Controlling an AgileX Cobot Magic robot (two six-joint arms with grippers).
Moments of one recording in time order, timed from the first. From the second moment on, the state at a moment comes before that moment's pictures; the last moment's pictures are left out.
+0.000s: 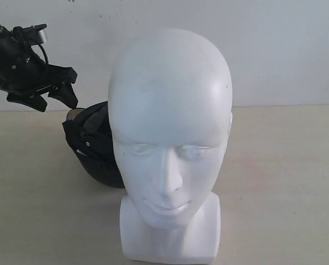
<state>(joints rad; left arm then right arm) 0.03 1.91 -1.64 -0.28 0.95 0.16 -0.16 0.01 0.00 0.13 0.29 0.00</state>
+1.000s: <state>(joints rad) 0.03 2.05 -1.64 -0.31 0.83 0.13 -0.16 0.01 0.00 0.13 0.29 0.00</state>
